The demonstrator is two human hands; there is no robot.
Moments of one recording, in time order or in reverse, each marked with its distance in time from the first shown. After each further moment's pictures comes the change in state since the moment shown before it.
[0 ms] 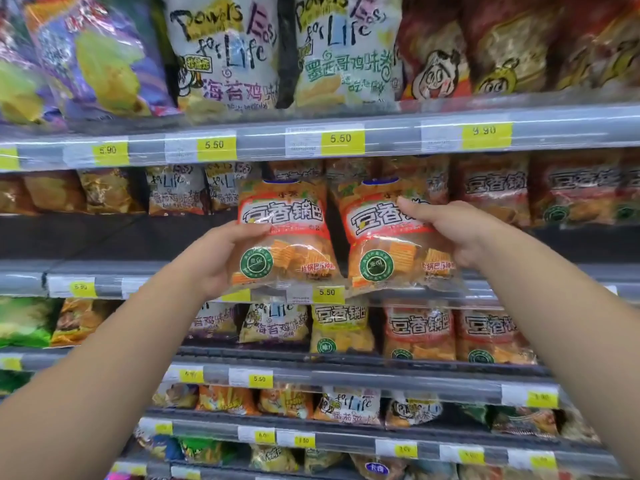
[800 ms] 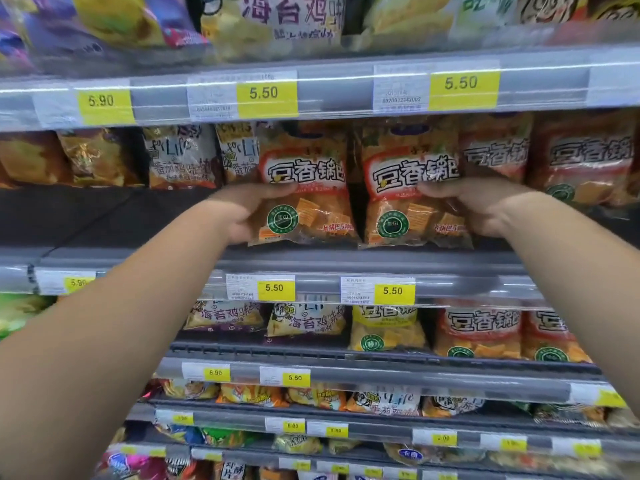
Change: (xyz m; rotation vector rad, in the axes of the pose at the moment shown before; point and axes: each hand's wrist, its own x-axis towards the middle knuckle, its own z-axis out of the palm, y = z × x) left_hand 0.115 0.008 -0.062 0.101 -0.063 -0.135; right_hand 0.089 0.011 0.058 -0.068 -0.074 0.056
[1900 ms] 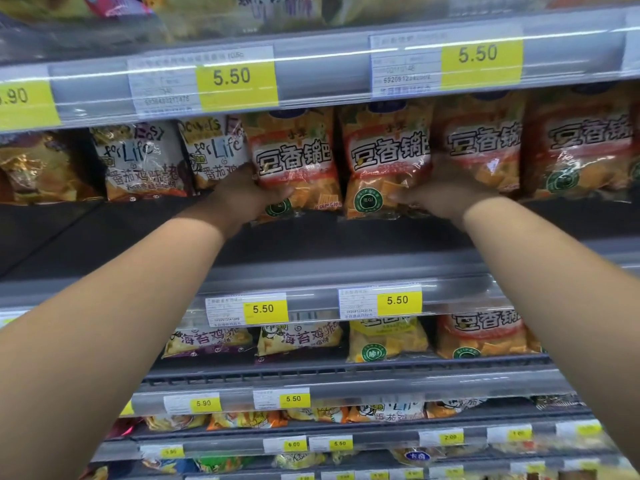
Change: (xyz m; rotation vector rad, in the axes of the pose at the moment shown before) left_hand 0.043 -0.001 0.018 0.551 0.115 0.308; right_hand 0.039 0.020 0.016 -0.561 0.358 -0.167
